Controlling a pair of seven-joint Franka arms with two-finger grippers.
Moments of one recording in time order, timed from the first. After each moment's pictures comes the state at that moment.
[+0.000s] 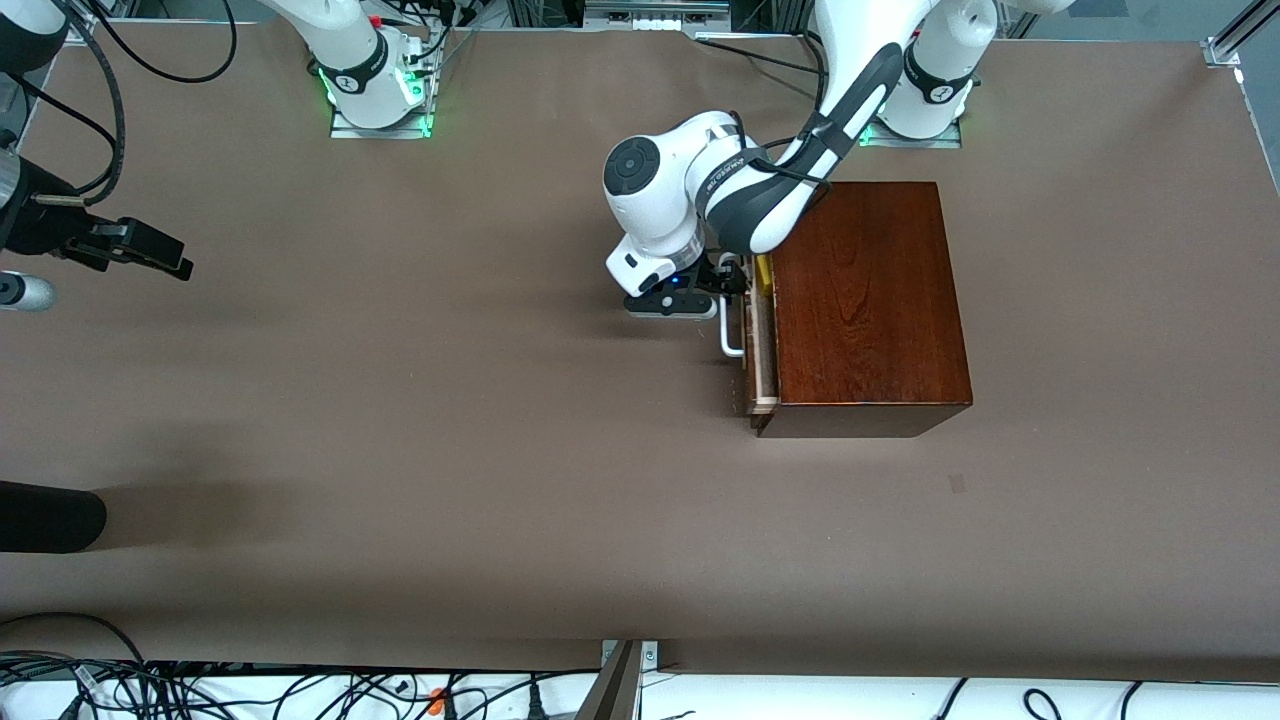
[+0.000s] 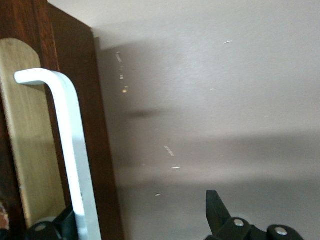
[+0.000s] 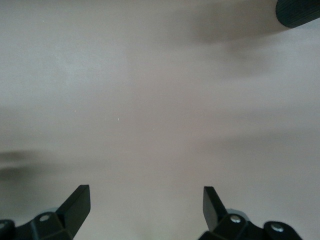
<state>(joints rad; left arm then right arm) -0.56 0.59 -0.32 -1.64 0.38 2.00 -0.92 0.26 0.11 -0.28 -1.51 0.05 1.55 0.08</state>
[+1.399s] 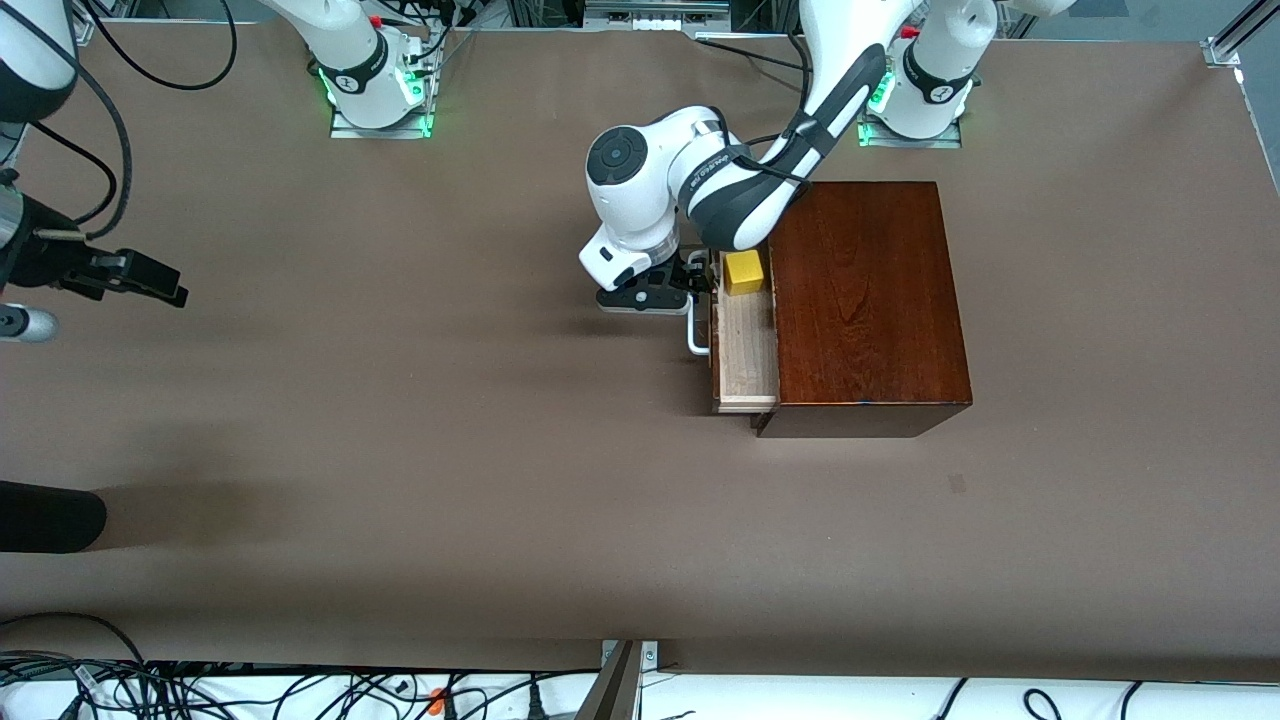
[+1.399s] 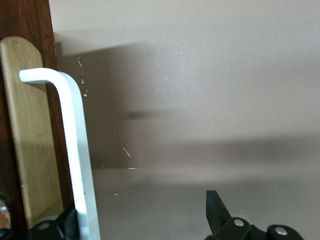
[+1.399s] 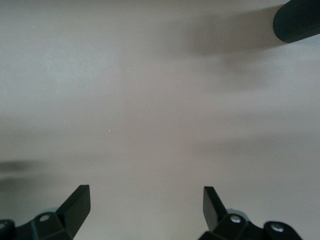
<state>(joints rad) -0.61 0.63 -0.29 -1.56 0.32 2.03 -0.93 0.25 0.17 -0.30 -1.51 0.05 1.62 0.04</state>
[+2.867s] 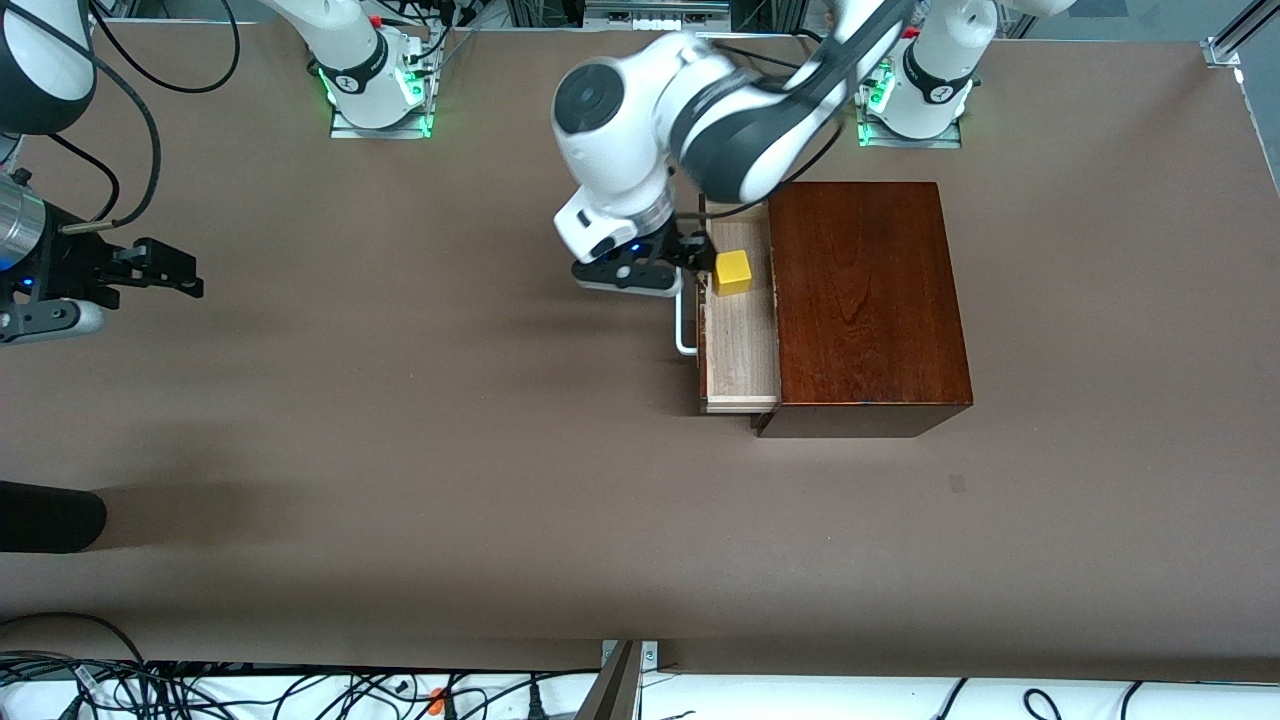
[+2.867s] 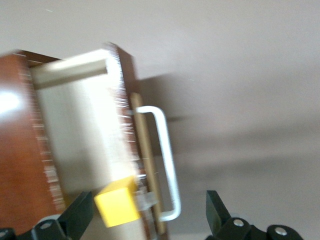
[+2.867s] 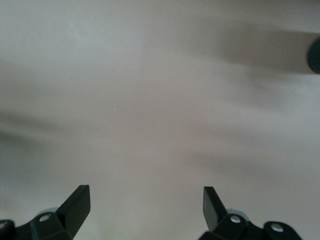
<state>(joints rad) -0.58 0.57 -0.31 -1.21 0.28 1.60 -0.72 0.26 0.17 -0.29 -1.51 0.07 1.58 -0.26</state>
